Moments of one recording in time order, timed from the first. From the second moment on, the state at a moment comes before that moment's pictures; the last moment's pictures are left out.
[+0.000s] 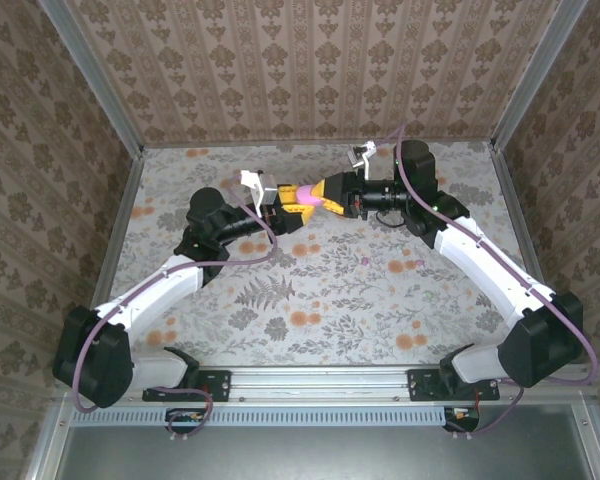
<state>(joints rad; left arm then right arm) -0.56 1.27 0.82 0.59 0.80 -0.17 0.41 1.38 1.23 -0.12 -0.89 1.05</state>
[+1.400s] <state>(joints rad) -0.56 1.27 0.82 0.60 0.77 -0.16 0.42 1.38 1.19 0.00 -0.87 1.13</state>
